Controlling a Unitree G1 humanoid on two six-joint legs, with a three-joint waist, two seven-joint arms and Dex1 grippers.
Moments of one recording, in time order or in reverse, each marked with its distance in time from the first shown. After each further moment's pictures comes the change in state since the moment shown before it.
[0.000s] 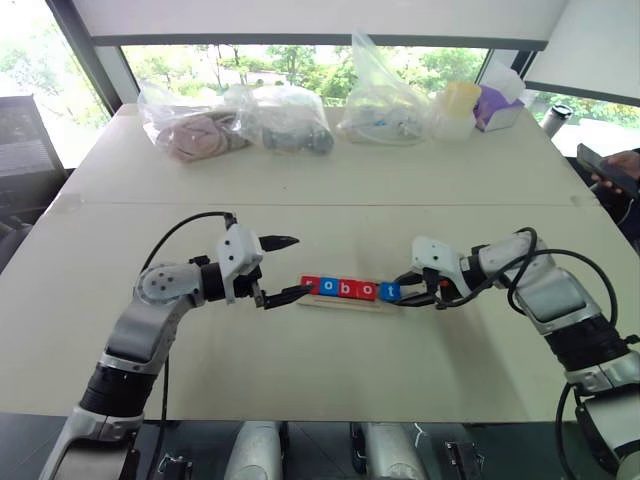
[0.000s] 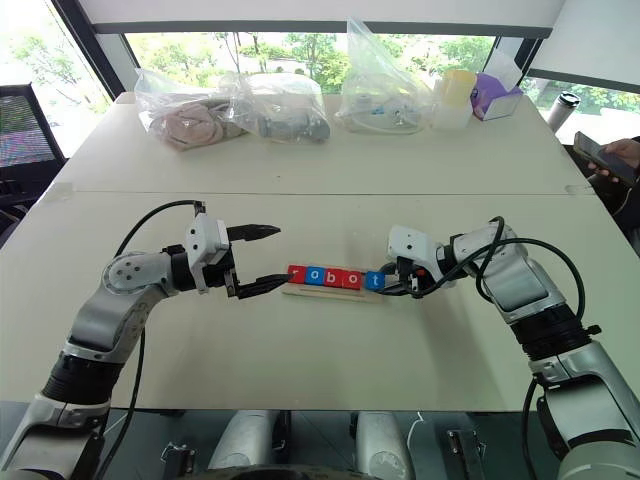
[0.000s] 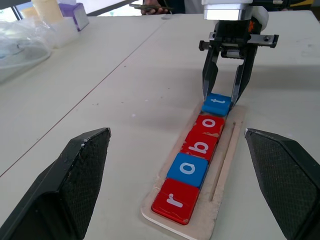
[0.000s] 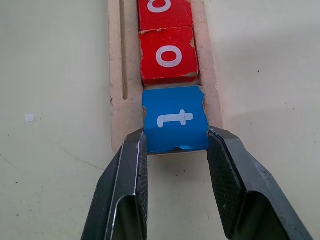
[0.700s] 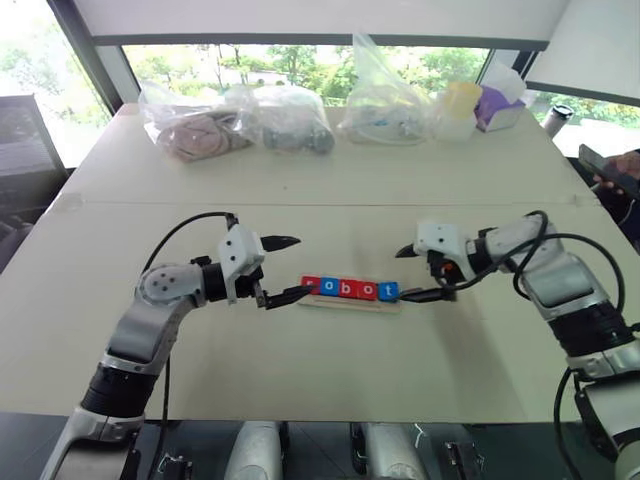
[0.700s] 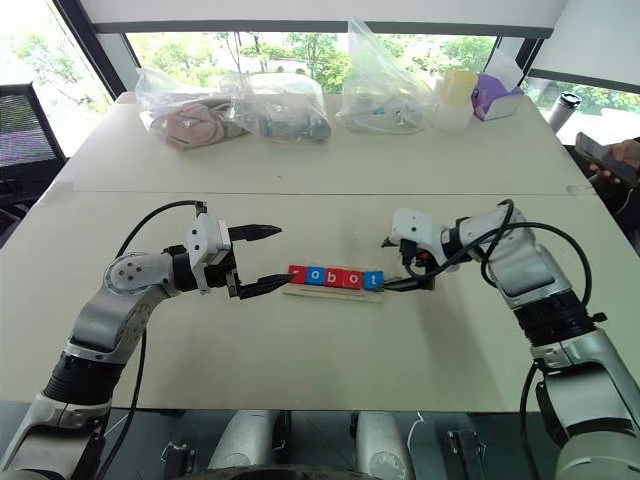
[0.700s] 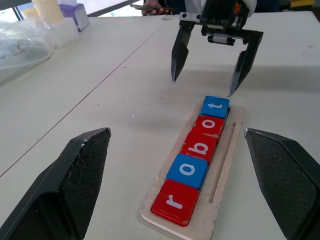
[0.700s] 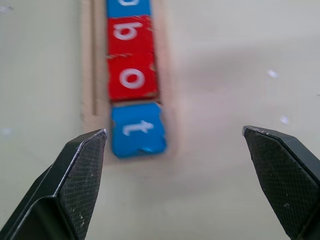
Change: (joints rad) left arm 0.001 -0.003 -0.007 -0.002 0.000 0.000 0.007; right arm -0.075 -0.017 -0.036 0.082 -0.013 -0.043 -0.018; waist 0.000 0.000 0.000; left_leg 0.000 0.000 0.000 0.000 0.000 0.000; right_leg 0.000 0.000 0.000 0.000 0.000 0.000
